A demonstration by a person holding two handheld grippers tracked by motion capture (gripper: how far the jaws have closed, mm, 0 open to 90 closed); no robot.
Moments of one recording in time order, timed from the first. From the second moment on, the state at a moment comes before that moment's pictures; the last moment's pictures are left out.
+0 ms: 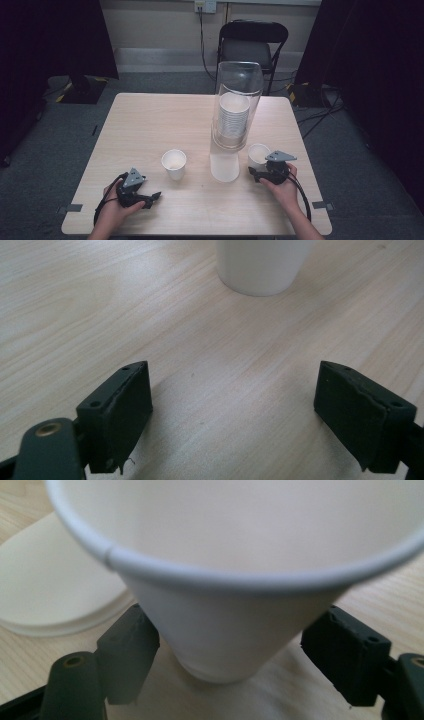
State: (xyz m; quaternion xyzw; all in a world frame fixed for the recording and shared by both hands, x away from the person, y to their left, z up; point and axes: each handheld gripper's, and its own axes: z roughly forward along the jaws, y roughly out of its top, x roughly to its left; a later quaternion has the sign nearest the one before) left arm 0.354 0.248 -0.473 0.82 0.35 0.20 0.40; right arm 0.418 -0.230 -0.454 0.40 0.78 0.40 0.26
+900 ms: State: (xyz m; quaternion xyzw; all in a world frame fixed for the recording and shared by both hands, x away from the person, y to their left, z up) left arm 0.354 0.248 -0.473 0.82 0.35 0.20 0.40; right arm 0.385 -0.271 -0.450 0.40 0.79 0.40 0.26
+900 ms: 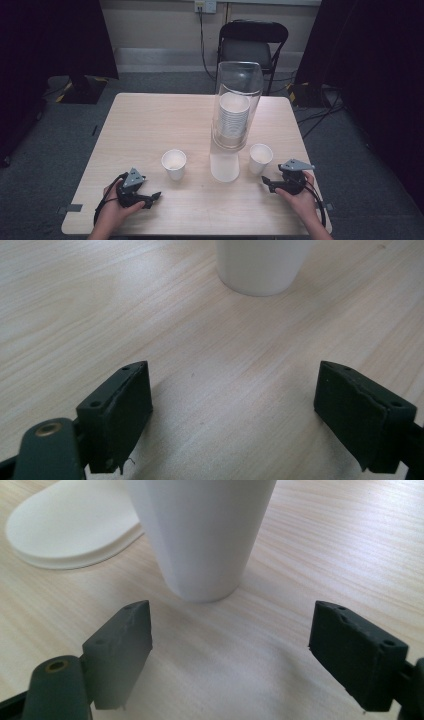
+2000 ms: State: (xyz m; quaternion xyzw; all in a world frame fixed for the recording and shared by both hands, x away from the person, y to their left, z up) left arm 0.354 0.248 -0.473 0.82 0.35 0.20 0.40; right arm 0.341 -0.311 -0.463 0.38 0.82 0.38 0.23
